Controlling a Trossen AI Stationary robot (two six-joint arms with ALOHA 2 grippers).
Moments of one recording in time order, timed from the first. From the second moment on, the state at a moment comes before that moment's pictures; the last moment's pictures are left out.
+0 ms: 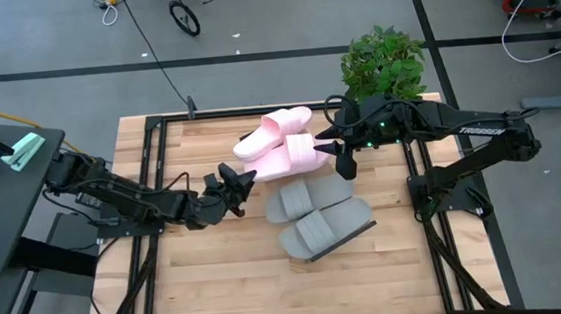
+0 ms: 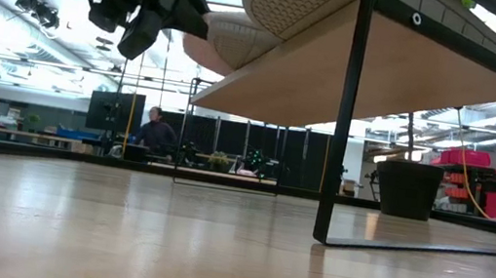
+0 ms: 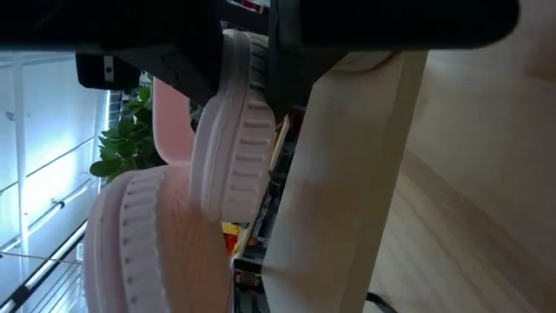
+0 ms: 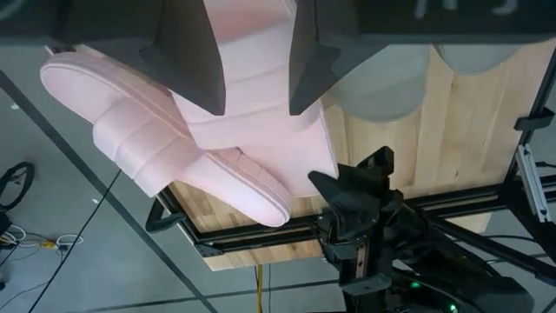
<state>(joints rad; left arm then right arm) -0.32 1.33 0.68 0.32 -1.01 -2.14 -0.08 1.25 1.39 -0.64 0.10 0.12</state>
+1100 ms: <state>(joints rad) -0.39 1.47 0.79 0.24 -1.14 -2.24 -0.08 1.25 1.39 -0.66 0.07 0.13</state>
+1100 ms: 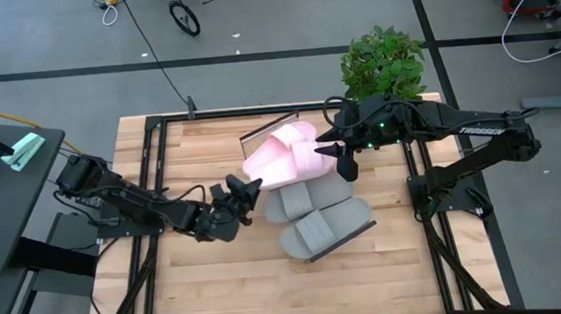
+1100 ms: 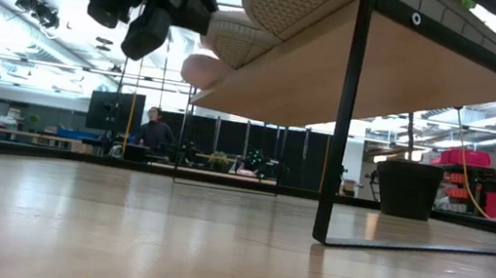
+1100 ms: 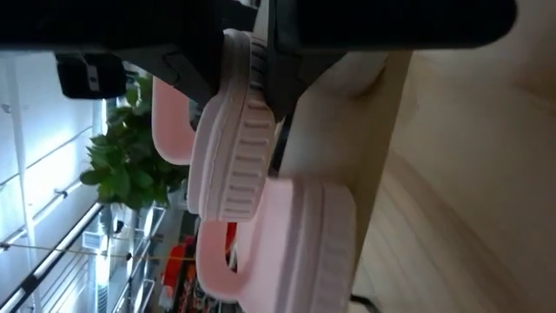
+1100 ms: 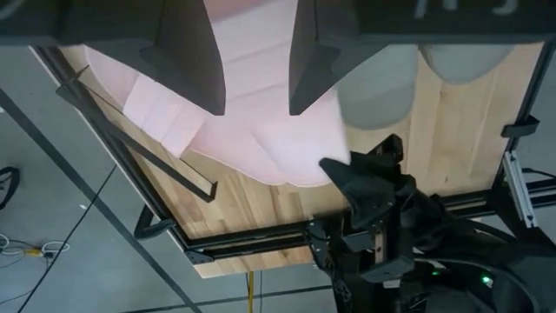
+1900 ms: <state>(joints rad) -0.40 1.50 0.85 0.22 -1.18 -2.24 -0.08 1.25 1.39 -0.67 0.06 0.13</state>
